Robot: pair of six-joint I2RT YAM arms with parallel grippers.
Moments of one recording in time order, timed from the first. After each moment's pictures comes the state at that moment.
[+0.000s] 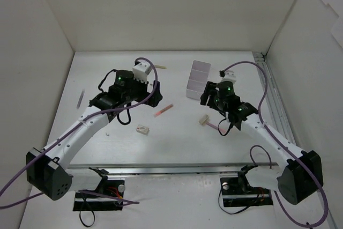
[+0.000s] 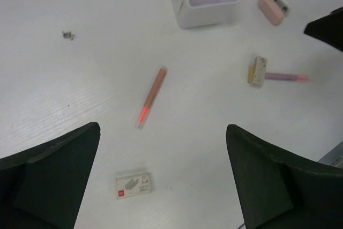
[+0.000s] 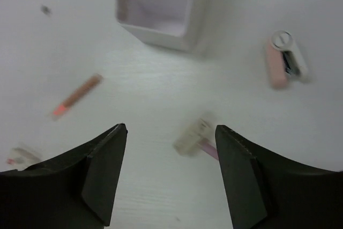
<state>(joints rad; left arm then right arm) -0.54 1.29 1.18 -0.38 0.15 -0.14 0.48 1.20 0.86 -0.20 0.21 0.55</state>
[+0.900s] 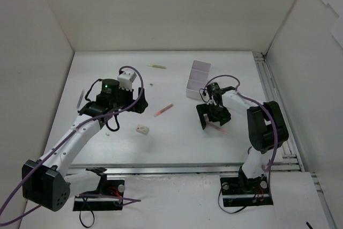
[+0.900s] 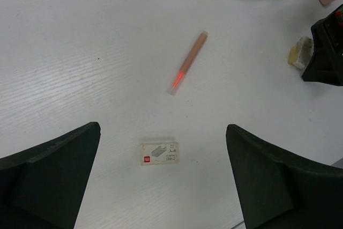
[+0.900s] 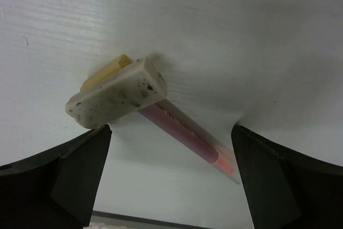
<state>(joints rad) -0.36 1.17 0.97 -0.39 0.20 -0.14 0.32 1.76 1.06 -0.71 -0.05 0.11</state>
